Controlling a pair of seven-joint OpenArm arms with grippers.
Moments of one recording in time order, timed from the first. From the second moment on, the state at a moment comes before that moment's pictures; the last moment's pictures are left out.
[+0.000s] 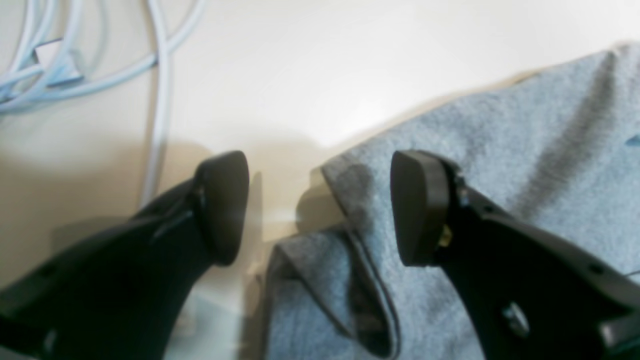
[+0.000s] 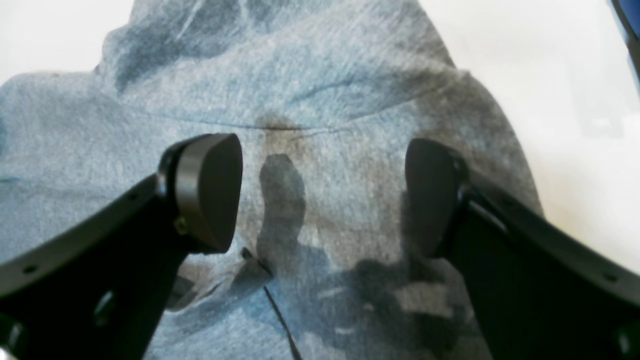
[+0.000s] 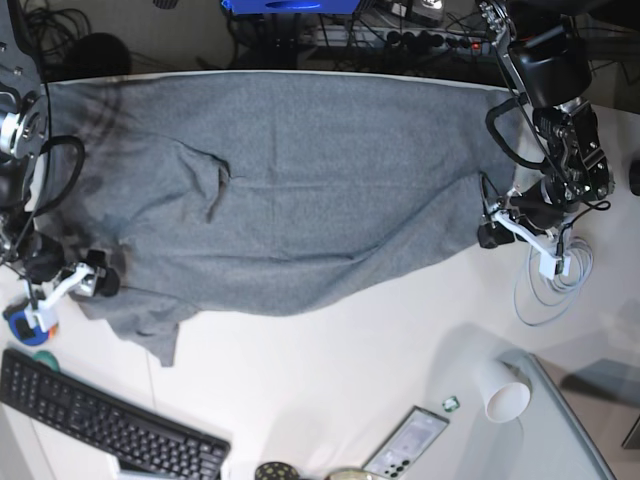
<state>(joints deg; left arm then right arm) -5.6 -12.7 -30.7 63.2 -11.4 -32.6 38.5 28.3 20.5 19.9 21.8 8.0 39.9 -23.0</state>
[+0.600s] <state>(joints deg) -11.3 -11.5 -25.0 54.6 -10.7 -31.8 37.7 28.2 20.1 19.9 21.8 8.0 39.9 -23.0</state>
